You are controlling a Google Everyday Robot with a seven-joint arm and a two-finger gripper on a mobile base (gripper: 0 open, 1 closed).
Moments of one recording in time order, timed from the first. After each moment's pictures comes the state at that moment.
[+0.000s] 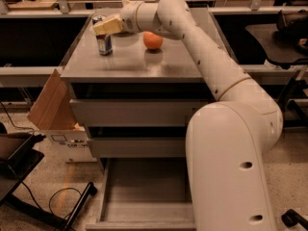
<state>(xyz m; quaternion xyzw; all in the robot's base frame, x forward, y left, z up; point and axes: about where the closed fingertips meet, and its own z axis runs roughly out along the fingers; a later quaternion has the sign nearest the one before) 0.858 0.145 0.964 -0.42 0.62 0.28 0.60</state>
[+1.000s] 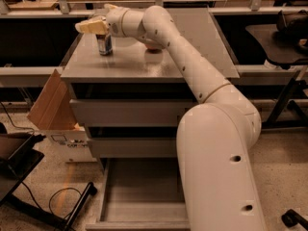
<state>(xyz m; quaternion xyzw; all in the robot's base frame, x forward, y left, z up) 0.867 0.197 0.957 -0.39 0.60 0.33 0.62</state>
